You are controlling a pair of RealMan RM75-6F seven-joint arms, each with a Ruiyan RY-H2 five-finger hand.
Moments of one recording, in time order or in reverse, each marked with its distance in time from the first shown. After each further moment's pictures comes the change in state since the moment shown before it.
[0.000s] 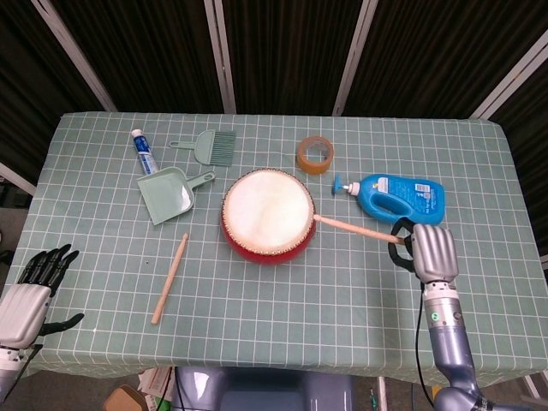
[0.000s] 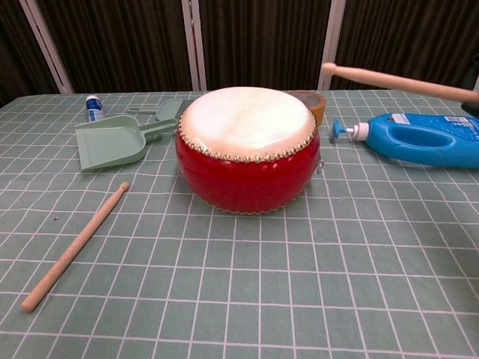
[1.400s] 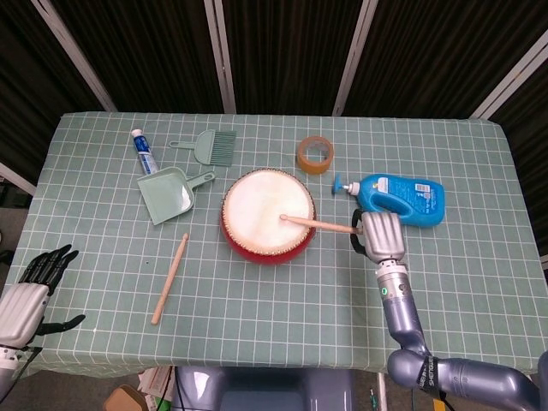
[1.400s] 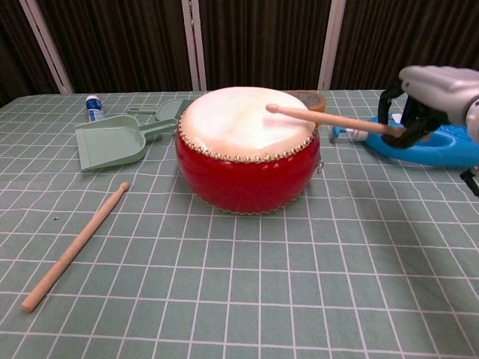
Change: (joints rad) left arm -0.011 0.037 0.007 -0.028 -0.012 -0.031 -0.101; right arm 0.302 -0.232 -0.134 0.302 0.147 -0.023 -0.219
